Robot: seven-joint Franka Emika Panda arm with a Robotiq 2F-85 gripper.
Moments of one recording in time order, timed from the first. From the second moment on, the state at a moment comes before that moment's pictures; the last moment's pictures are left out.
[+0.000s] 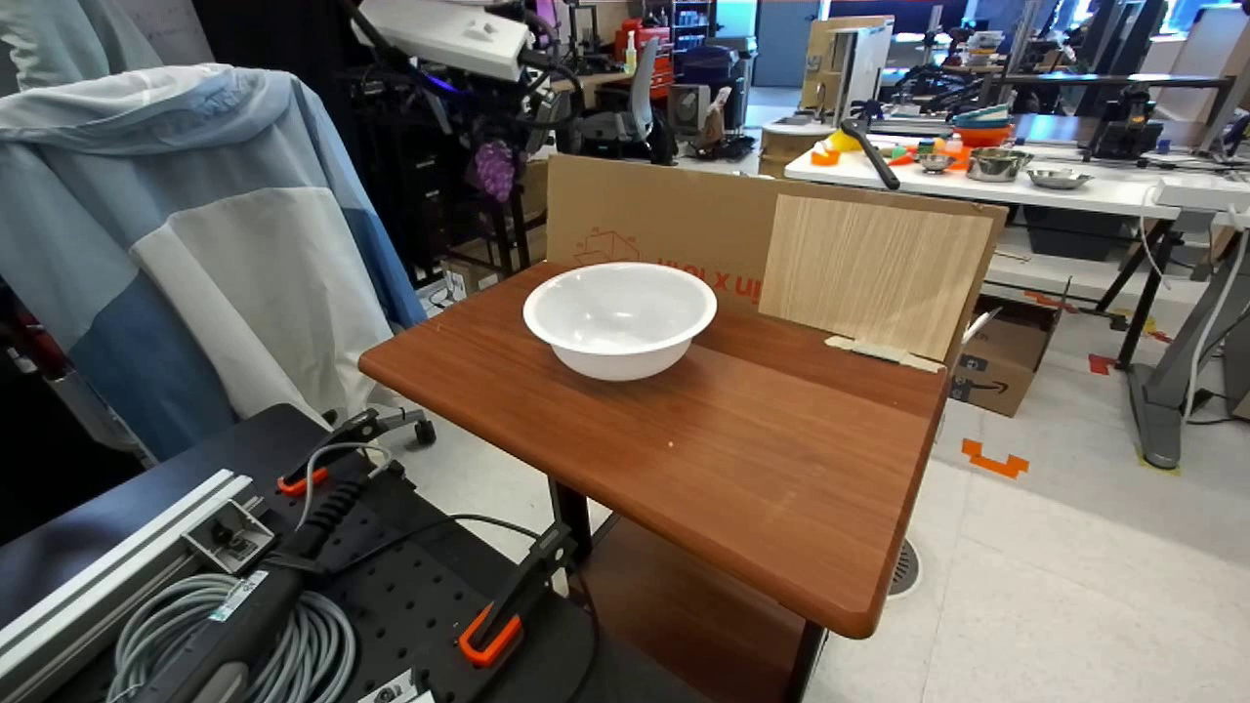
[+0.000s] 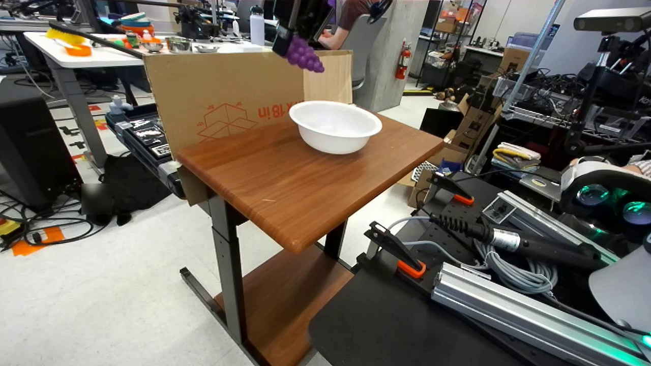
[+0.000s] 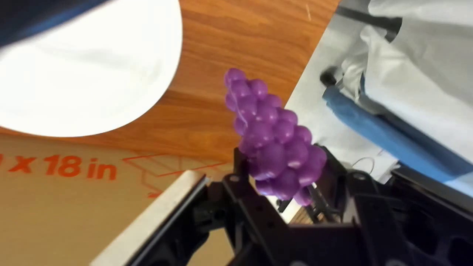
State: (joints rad) arm -0.05 0.09 0.22 -2.22 0.43 2.55 -0.52
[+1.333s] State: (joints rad) arm -0.08 0.54 0.07 -1.91 0.43 2.55 -0.17
